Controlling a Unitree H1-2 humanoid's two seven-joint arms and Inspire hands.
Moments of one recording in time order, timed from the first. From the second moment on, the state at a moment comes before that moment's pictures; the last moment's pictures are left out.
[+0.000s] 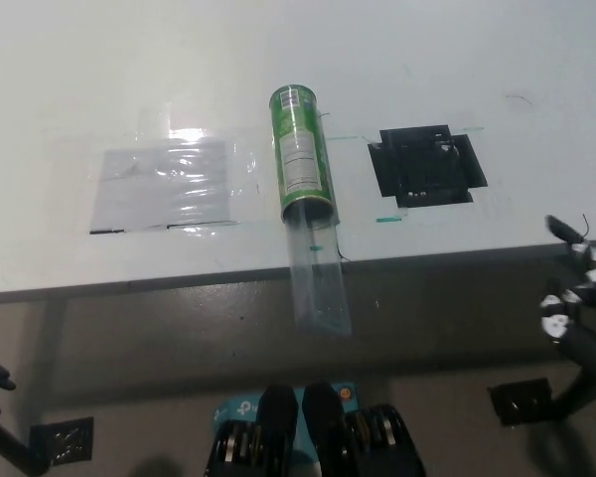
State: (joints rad) left_arm 0.07 0.51 0.27 -0.24 -0.16 0.46 -0.24; right_arm -0.08 -0.24 -0.11 -0.29 -0.22 0.13 0.23
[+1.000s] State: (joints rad) left_arm 0.08 0.49 0.27 -0.23 -0.16 0.46 -0.24; right_arm -0.09 -0.03 -0.26 0.02 -0.11 0.15 0.00
